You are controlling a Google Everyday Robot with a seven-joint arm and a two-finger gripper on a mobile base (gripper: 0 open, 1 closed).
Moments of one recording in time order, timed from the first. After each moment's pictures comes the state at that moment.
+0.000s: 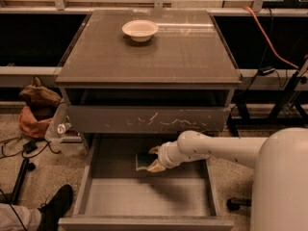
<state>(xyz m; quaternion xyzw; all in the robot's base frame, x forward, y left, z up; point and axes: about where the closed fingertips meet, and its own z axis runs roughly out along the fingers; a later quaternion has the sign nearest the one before) 0.601 -0.009 0.440 -0.64 0.69 0.14 0.31</state>
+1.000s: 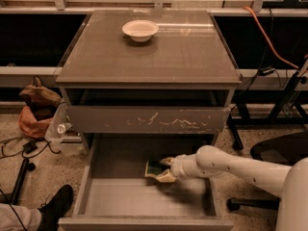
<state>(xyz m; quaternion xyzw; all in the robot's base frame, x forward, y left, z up) 0.576 -0.050 0.400 -0.55 0.74 0.22 0.33</state>
